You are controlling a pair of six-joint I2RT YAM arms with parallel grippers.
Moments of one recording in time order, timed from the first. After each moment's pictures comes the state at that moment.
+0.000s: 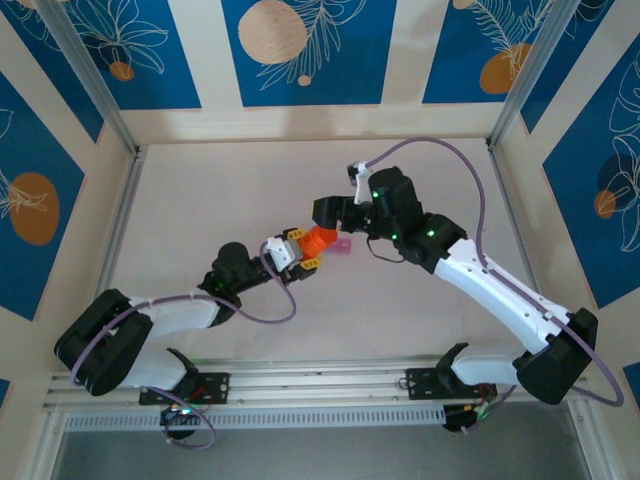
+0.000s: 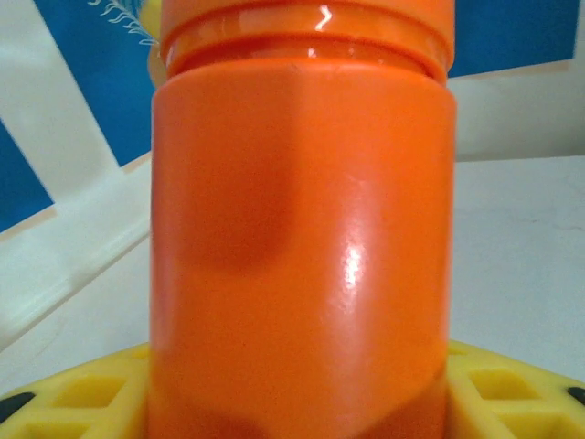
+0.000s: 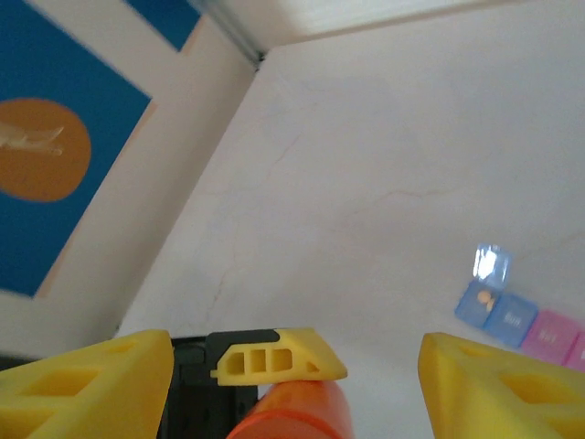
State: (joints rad) left arm -0.68 1.35 0.44 0.91 0.44 0.25; right arm 0.68 1.24 1.21 -0.43 -0.18 0.52
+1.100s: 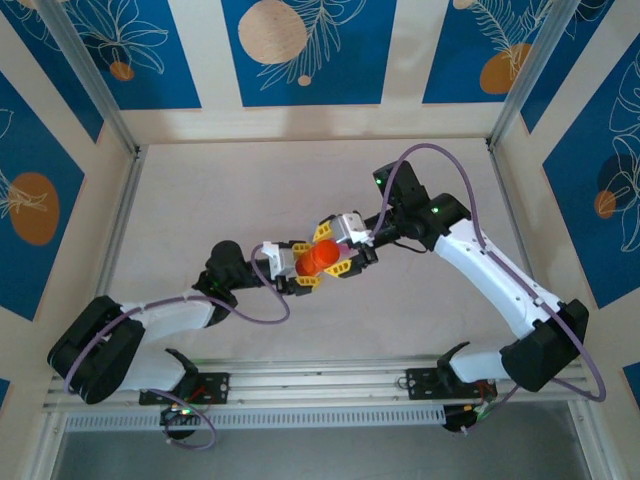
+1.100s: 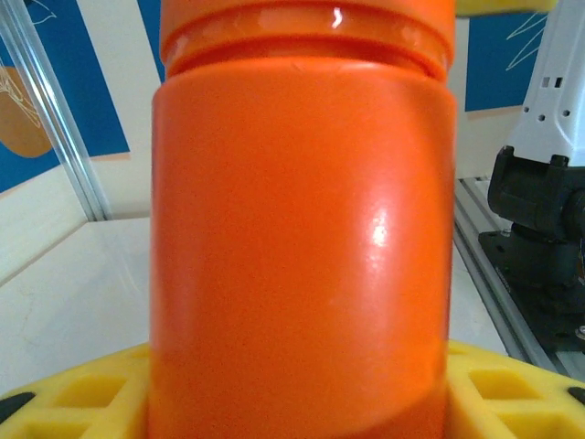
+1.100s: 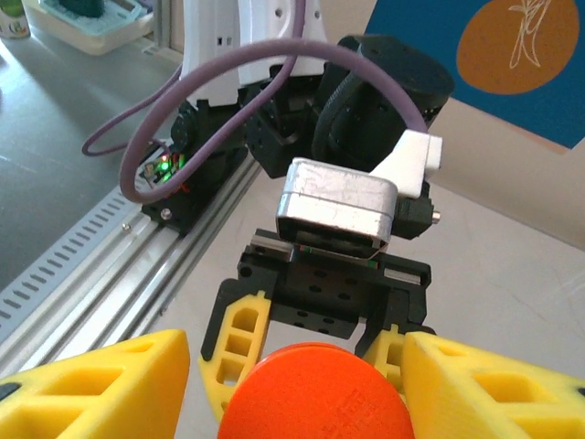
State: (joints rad) left arm -0.65 1.30 0.44 0.89 0.78 0.15; right arm 0.57 1.34 1.33 -0.87 -1.05 -1.11
